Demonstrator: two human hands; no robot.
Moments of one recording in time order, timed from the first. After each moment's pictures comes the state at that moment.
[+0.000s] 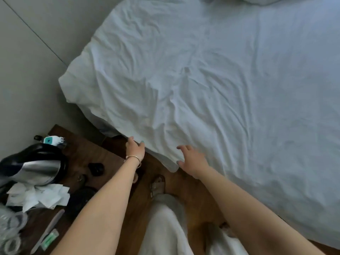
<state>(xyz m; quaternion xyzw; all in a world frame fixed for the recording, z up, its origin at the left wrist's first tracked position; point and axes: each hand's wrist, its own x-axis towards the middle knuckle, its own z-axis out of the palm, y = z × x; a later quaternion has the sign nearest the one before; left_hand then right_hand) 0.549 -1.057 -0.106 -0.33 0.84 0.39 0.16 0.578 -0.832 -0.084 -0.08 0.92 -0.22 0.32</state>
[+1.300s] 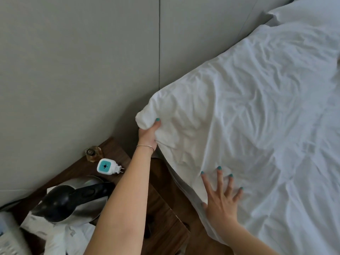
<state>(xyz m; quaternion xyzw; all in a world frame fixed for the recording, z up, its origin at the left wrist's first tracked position) 0.341 -1.394 -0.162 -0.41 0.35 0.84 -0.11 0.446 -1.118 -0.160 -0.13 0.97 0.11 0.19</state>
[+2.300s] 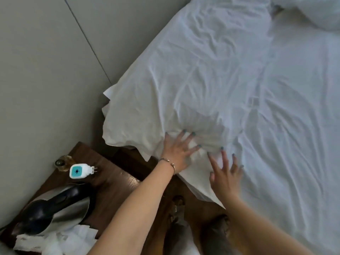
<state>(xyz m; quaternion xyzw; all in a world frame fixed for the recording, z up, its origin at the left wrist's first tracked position) 0.390 -1.207 -0.143 0.24 0.94 -0.02 0.24 0.460 -1.004 -0.141 -0.01 0.99 0.01 0.15</state>
